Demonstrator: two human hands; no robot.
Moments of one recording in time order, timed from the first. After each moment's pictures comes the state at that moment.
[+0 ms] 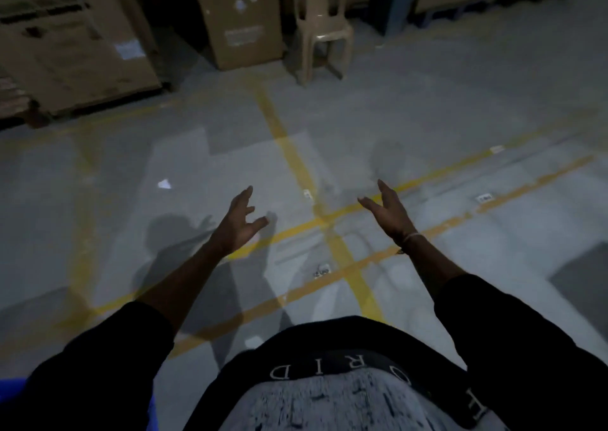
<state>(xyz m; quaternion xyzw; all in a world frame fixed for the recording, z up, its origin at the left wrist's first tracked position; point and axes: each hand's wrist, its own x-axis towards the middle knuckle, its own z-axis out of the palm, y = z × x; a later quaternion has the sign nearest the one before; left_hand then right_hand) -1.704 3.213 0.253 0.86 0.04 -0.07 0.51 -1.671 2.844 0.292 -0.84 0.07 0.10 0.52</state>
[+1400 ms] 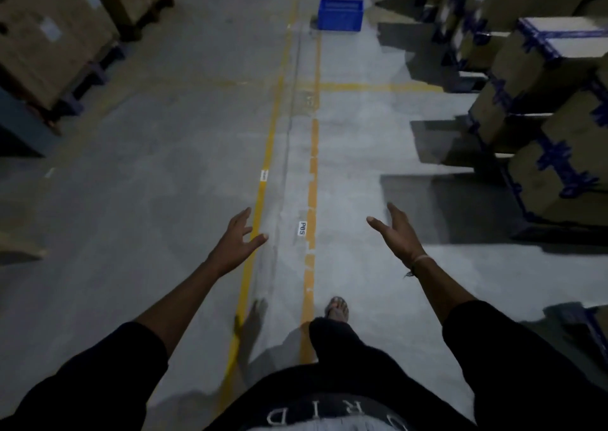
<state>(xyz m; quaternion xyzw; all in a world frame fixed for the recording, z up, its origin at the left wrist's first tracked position) -1.064 2.402 0.238 0.77 -0.40 -0.35 0.35 -1.400 2.196 0.258 -0.66 0.53 -0.18 0.50</state>
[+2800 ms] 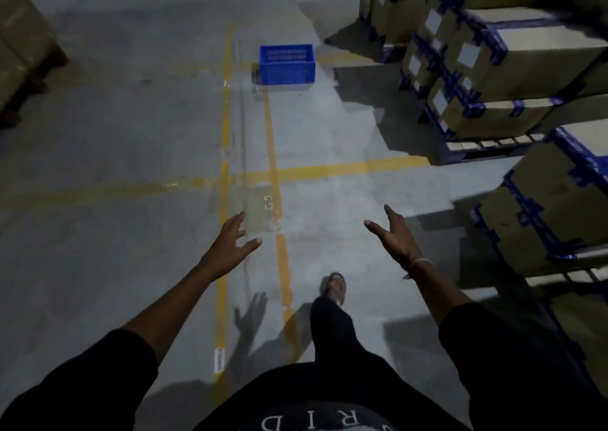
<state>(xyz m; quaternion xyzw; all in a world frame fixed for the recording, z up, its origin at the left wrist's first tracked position) -0.630 1.417 0.244 0.73 -0.49 -0.38 0.28 -1.005 1.272 0.256 -0.62 0.60 -0.20 0.46</state>
